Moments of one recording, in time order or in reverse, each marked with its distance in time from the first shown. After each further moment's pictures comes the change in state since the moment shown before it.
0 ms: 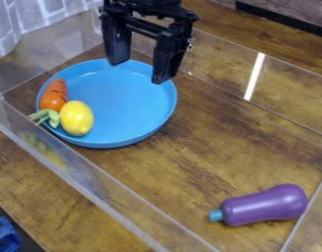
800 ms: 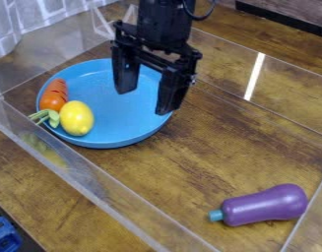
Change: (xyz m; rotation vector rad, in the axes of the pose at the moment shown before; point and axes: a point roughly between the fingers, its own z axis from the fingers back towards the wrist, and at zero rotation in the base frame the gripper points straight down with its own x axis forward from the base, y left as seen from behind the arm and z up) arm -0.003 -0.016 -0.036 -0.006 0.095 -0.107
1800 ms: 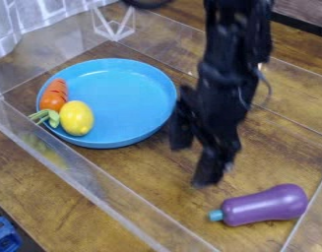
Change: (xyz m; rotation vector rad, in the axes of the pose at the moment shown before) arm 0.013 -0.070 -0.058 0.070 -0.011 -0.469
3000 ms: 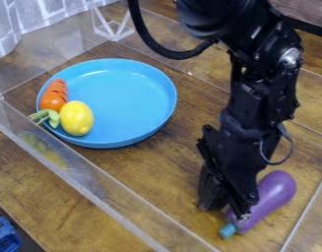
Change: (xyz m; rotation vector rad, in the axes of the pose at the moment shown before) arm 0.012 -0.021 -0.019 0.016 -0.023 -0.077
